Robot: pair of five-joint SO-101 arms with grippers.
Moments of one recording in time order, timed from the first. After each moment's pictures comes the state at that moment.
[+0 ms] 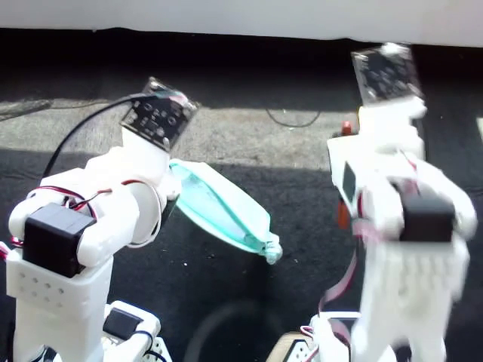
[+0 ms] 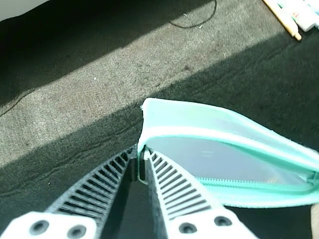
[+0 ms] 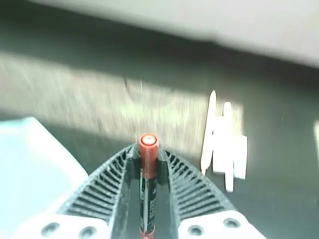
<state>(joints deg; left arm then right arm) 13.0 -42.1 0.1 98.4 -8.3 -7.2 -40.9 -1.5 81.7 10.3</state>
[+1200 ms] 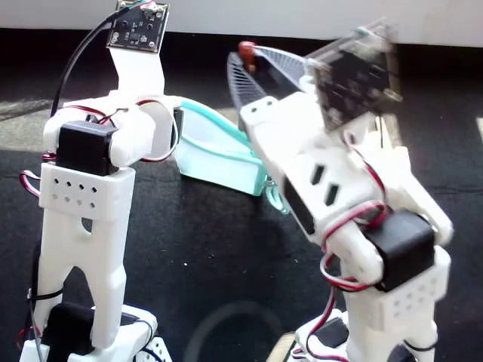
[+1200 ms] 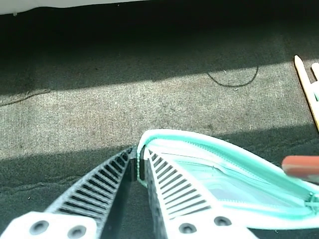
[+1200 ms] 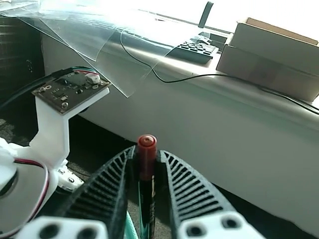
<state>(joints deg) 9.0 -14.8 -13.8 88.0 4.3 -34.5 -30.9 -20.9 62.6 7.9</state>
